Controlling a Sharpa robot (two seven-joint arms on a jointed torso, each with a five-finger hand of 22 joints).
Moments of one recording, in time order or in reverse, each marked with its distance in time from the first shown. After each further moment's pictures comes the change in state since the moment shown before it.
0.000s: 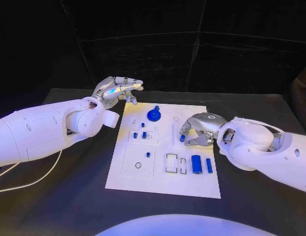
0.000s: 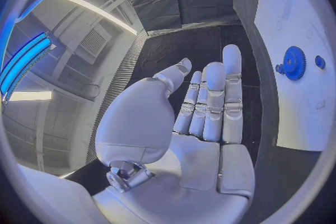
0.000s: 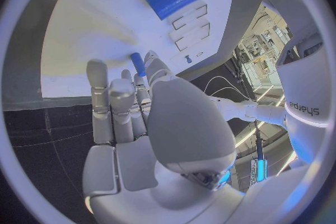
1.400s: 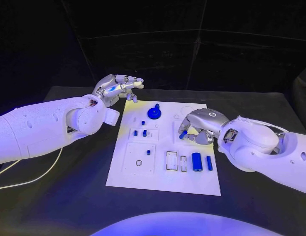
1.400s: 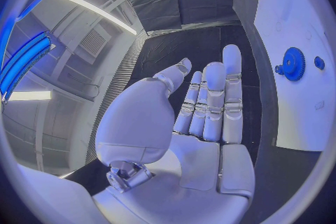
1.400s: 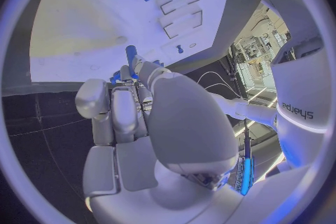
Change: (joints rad) left arm 0.000 -0.002 0.000 -0.003 0.000 0.006 -0.005; left_hand 0.000 0.000 -0.003 -0.003 0.000 -0.004 0.004 0.004 0.000 -0.004 0.004 0.004 0.000 0.000 0.000 0.000 -0.003 0.000 0.000 0.000 0.000 -0.002; right arm -0.001 -0.032 0.009 0.076 -0.043 -0.095 0.024; right_hand 0.016 -0.011 0.396 -0.140 -0.066 0.173 0.014 0.026 0.011 0.241 -0.002 -0.110 0.005 0.009 -0.031 0.194 0.213 -0.032 0.140 -0.033 0.232 0.310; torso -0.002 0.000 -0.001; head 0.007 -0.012
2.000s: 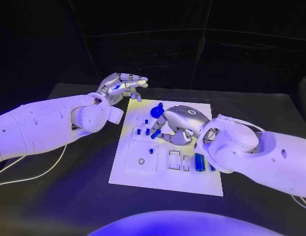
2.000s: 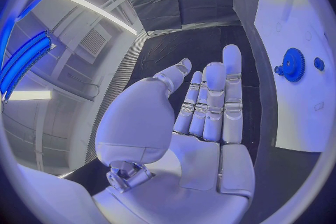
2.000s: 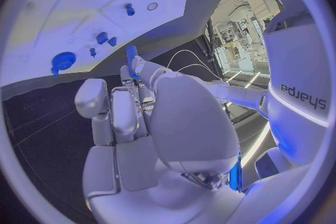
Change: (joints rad) left arm 0.000 0.004 0.000 0.002 0.000 0.000 -0.001; left_hand 0.000 0.000 0.000 0.000 0.000 0.000 0.000 0.000 0.000 0.000 0.000 0.000 0.000 0.000 0.000 0.000 0.000 0.000 0.000 0.000 0.000 0.000; right arm -0.004 0.192 0.014 -0.011 0.095 -0.064 0.092; right_hand -0.032 -0.002 0.048 -0.024 0.000 -0.010 0.011 -0.012 -0.005 0.000 0.000 -0.025 0.000 0.000 0.000 0.004 -0.002 0.000 -0.008 0.008 0.004 0.002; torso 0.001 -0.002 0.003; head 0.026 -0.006
